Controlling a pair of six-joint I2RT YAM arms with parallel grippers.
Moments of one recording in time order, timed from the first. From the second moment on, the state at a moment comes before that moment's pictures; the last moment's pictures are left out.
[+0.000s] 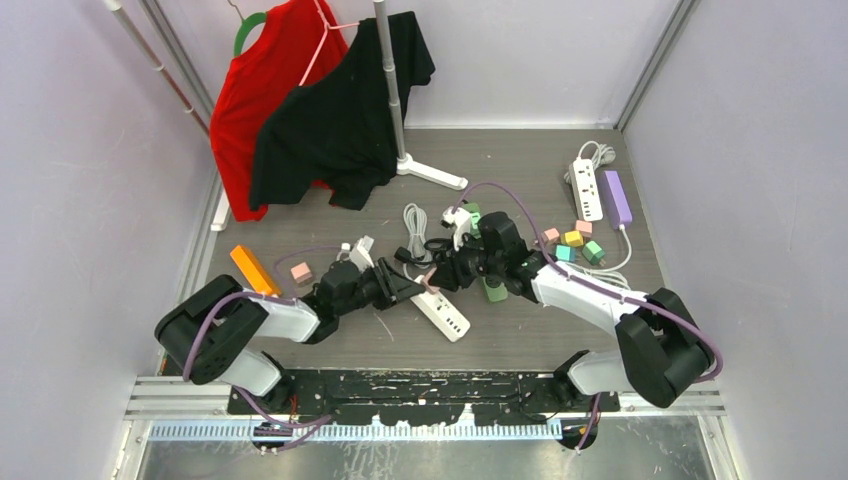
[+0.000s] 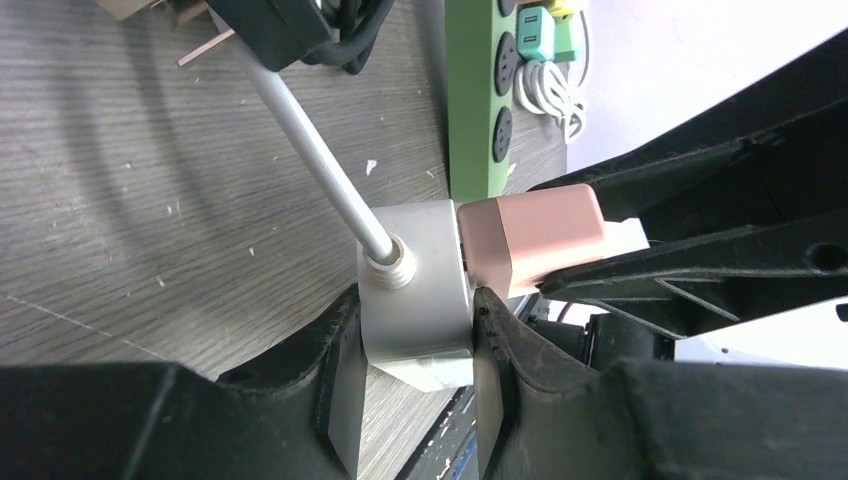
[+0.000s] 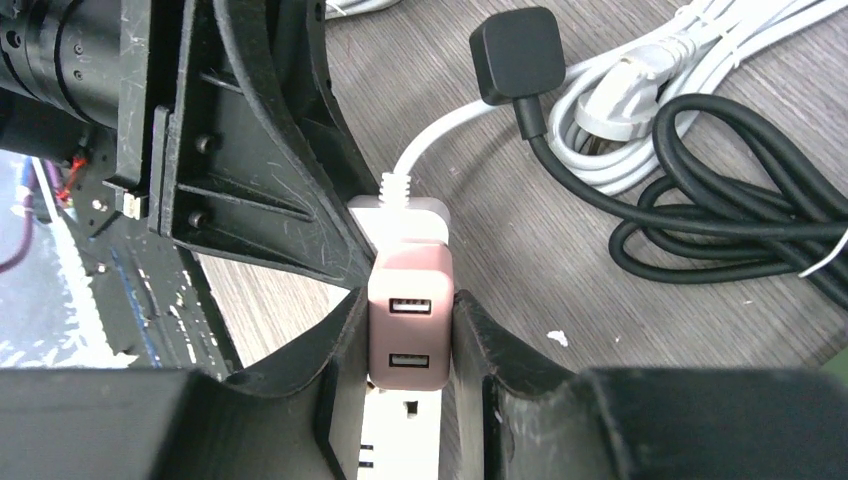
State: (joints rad) left arm -0.72 1.49 0.30 0.84 0.23 -1.13; right arm 0.62 1.33 0.68 0.05 -0.50 0.11
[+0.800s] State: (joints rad) left arm -0.71 1.51 0.35 0.82 0.26 -1.10; right arm 0.58 1.30 0.72 -0.05 -0.53 0.08
